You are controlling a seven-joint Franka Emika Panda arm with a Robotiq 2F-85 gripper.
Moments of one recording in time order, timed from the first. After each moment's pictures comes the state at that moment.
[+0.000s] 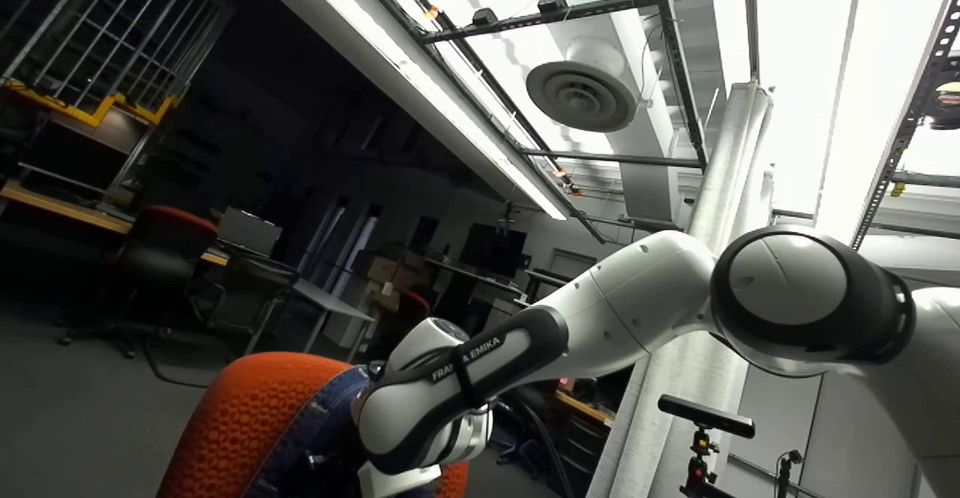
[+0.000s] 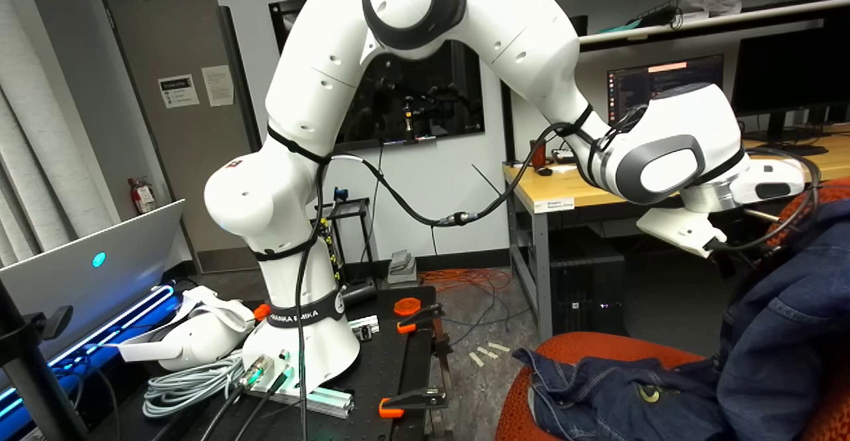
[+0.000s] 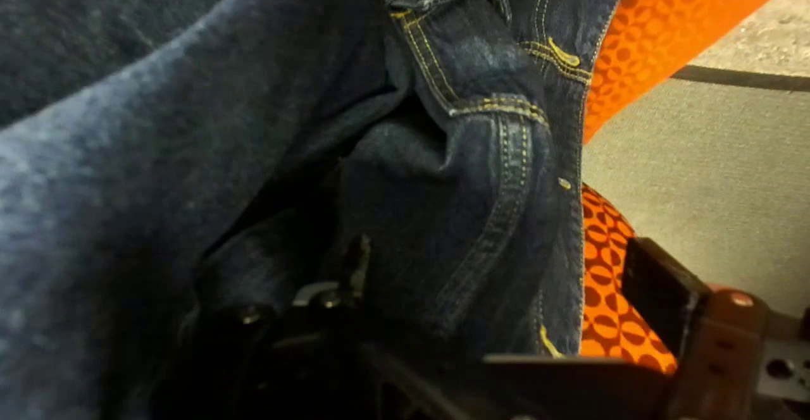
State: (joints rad) arm 0.02 0.62 -0.02 -1.85 -0.05 2.87 -0.08
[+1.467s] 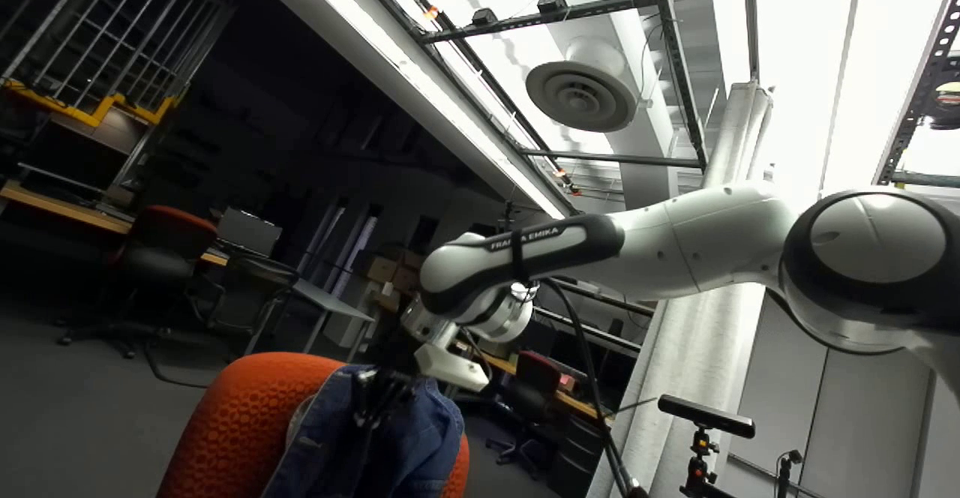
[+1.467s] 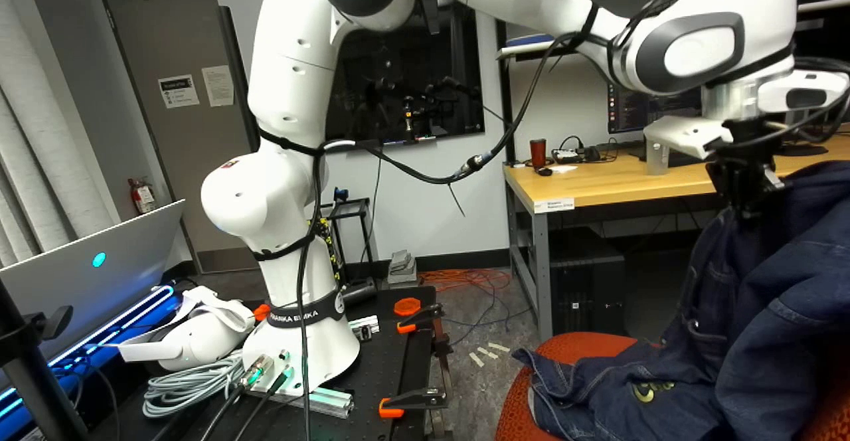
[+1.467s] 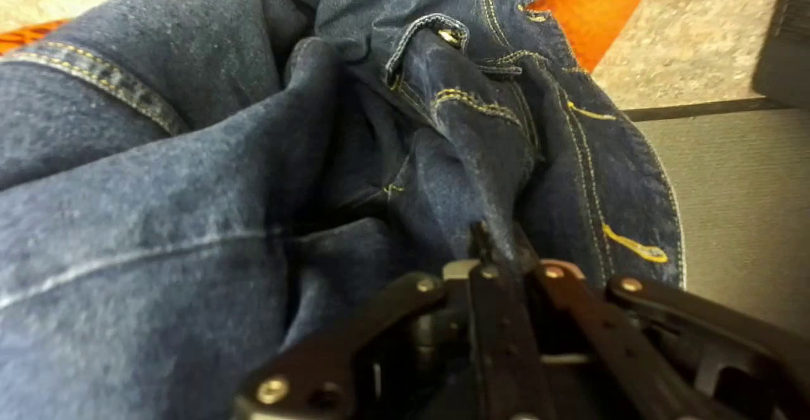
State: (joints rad) arm -0.05 0.42 0.03 -1.71 0.08 2.30 -0.05
